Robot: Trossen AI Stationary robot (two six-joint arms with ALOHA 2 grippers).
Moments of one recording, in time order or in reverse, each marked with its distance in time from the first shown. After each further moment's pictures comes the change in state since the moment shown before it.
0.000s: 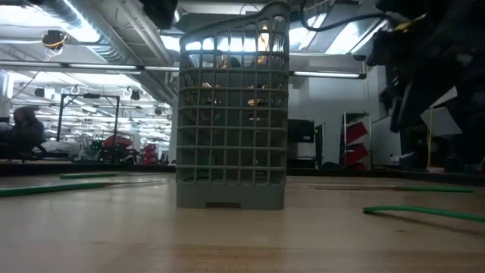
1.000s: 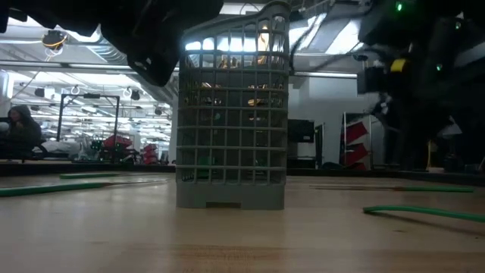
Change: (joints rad) left arm -0.131 0.411 0.139 0.099 -0.027 -0.187; right arm -0.002 0.213 -0.011 0.051 0.096 -0.186
